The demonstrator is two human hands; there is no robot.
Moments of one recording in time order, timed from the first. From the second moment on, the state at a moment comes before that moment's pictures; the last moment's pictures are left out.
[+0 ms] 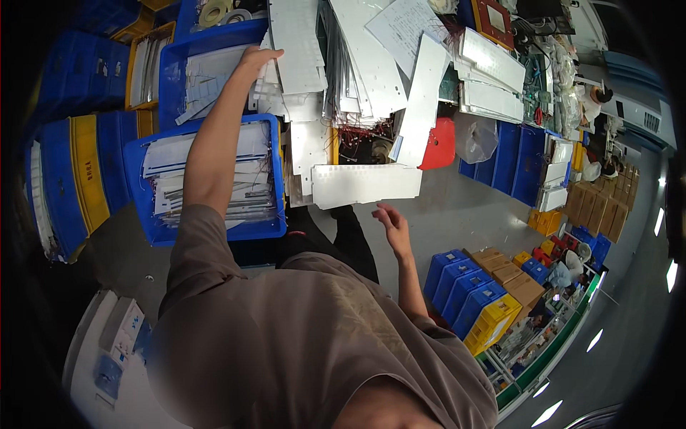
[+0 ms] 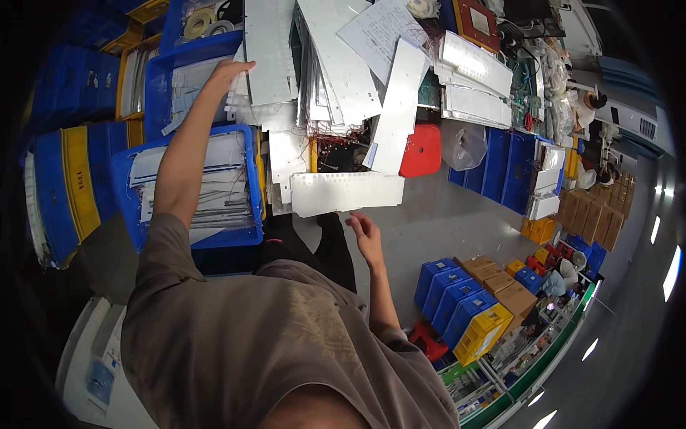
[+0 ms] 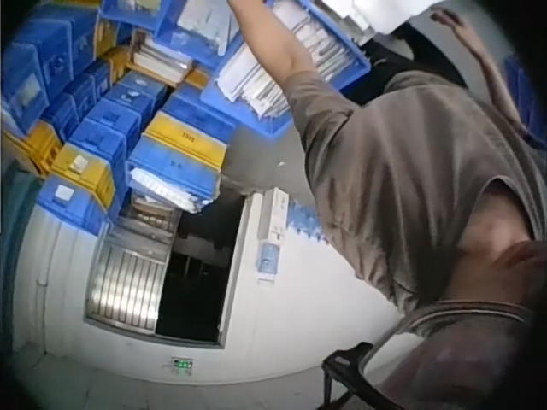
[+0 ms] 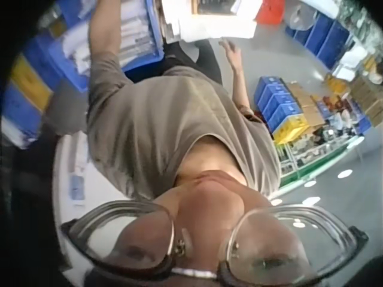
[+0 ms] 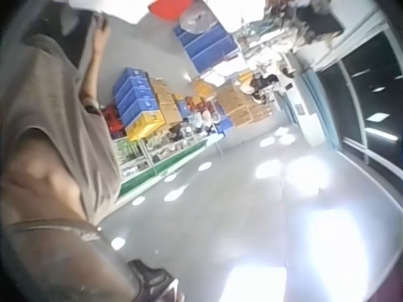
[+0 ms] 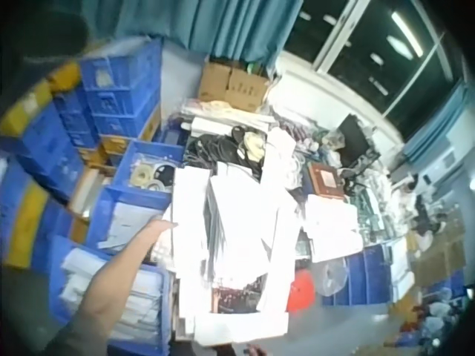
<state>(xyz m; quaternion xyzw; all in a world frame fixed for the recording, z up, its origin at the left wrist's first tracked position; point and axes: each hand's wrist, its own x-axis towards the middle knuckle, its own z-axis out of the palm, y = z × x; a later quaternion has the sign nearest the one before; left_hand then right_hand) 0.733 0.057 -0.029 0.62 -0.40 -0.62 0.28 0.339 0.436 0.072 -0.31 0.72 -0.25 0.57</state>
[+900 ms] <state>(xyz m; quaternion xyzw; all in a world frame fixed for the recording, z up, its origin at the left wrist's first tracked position) 0.853 0.387 0.072 0.66 -0.28 -0.62 0.33 0.630 0.296 0.043 -0.11 0.46 -0.31 0.83</state>
